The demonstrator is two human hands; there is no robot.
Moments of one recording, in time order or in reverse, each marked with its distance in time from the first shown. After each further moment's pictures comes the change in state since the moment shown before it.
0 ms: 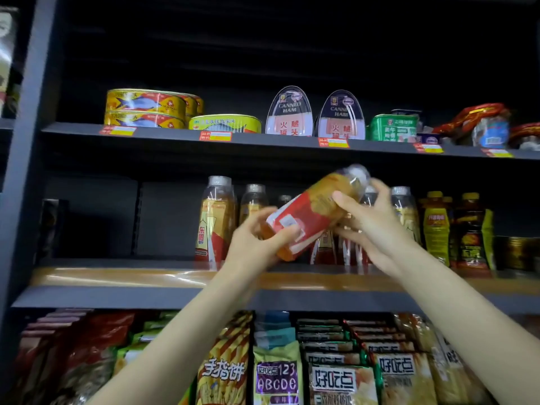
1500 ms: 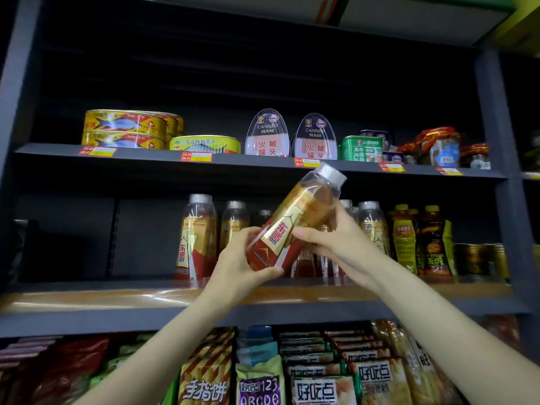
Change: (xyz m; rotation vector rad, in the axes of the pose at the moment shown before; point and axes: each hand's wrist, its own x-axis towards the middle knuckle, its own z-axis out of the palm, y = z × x) left_hand 0.012 -0.014 -0.008 0.549 -0.062 0.289; right_hand -0.010 -0.003 0.001 -0.252 -0.198 -0.081
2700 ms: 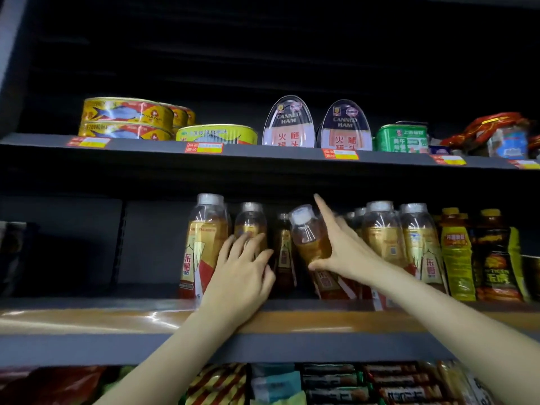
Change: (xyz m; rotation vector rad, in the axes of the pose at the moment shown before) left_hand 0.043 -0.072 0.005 0.953 0.059 0.266; right_hand 0.082 0.065 -0.003 -1.045 -0.073 -0.121
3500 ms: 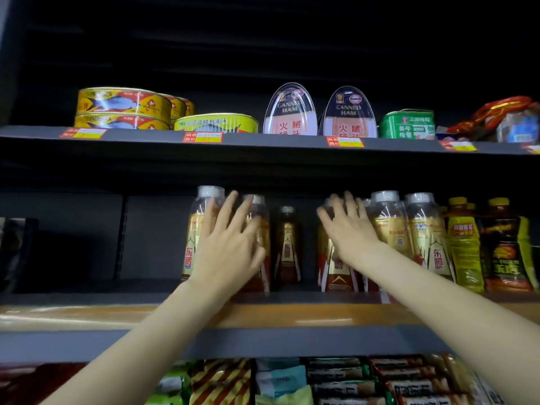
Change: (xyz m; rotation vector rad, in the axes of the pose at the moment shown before) left_hand 0.016 -0.017 -0.018 0.283 0.139 0.007; right_hand 0.027 0.008 0.010 -0.800 0.005 0.003
